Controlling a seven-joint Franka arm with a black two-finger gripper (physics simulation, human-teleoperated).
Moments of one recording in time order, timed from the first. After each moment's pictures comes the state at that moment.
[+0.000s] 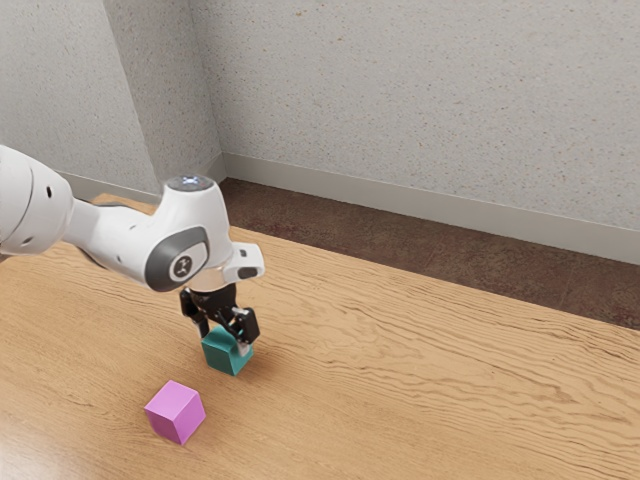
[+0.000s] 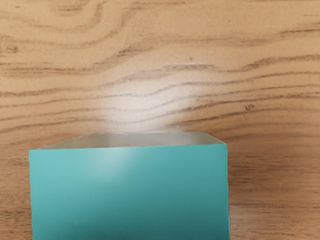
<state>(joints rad) 0.00 0.18 -0.04 -2.25 0.06 2.40 -0.05</state>
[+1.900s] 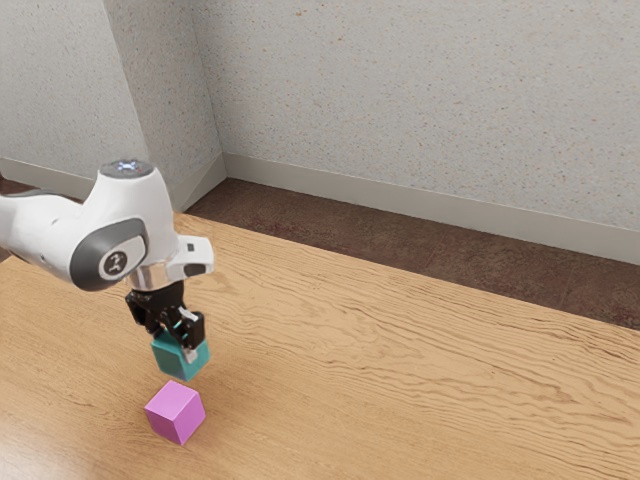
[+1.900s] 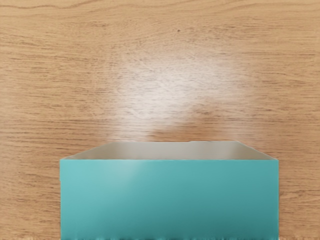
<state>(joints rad) -0.01 -0.22 -0.02 -2.52 0.08 2.27 -0.06</state>
